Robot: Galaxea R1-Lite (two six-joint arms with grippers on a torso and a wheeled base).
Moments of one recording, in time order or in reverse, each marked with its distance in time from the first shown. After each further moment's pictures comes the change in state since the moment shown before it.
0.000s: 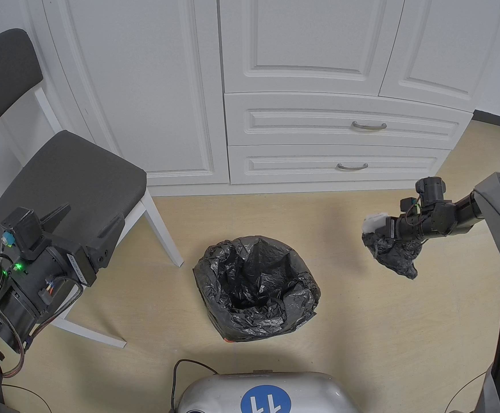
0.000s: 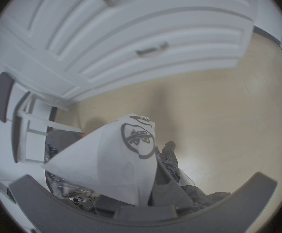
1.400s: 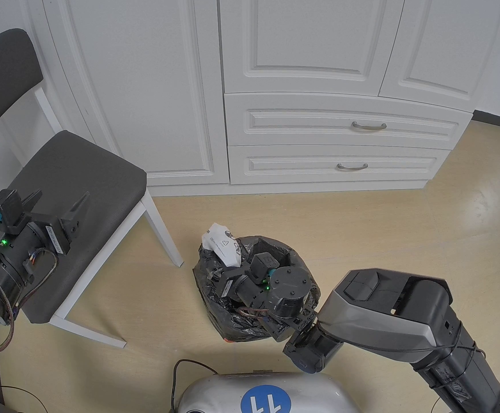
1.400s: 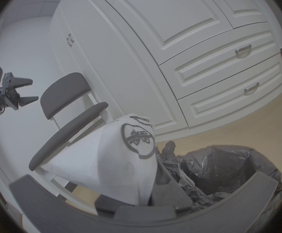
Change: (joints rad) left arm 0.234 0.023 -0.048 0.000 -0.052 0.035; right arm 0.837 0.254 0.260 -1.379 -0.592 0.257
